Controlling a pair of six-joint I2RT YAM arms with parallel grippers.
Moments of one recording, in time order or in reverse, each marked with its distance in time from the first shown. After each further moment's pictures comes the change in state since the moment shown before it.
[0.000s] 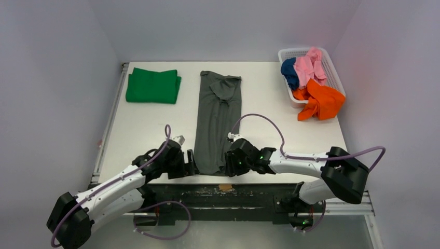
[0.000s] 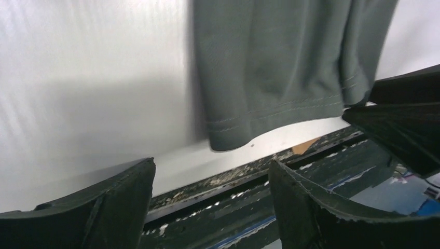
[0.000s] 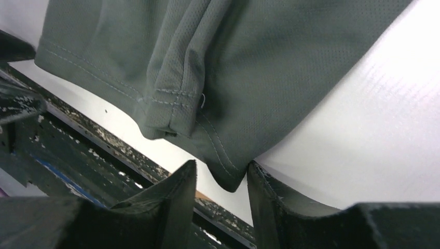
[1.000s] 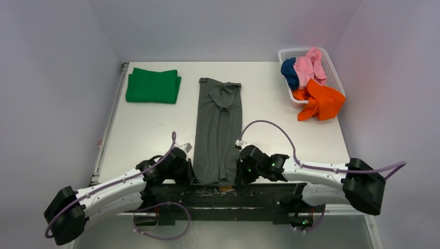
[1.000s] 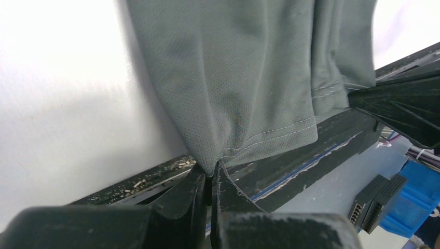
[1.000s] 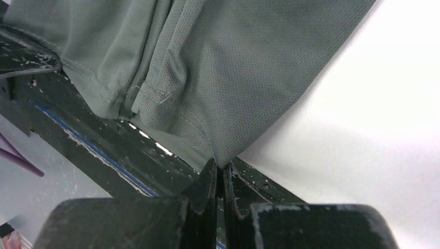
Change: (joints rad) left arm -0.171 -0.005 -0.103 0.158 0.068 -0.160; right arm 0.030 -0.194 -0.125 -0.068 -0.078 0.048
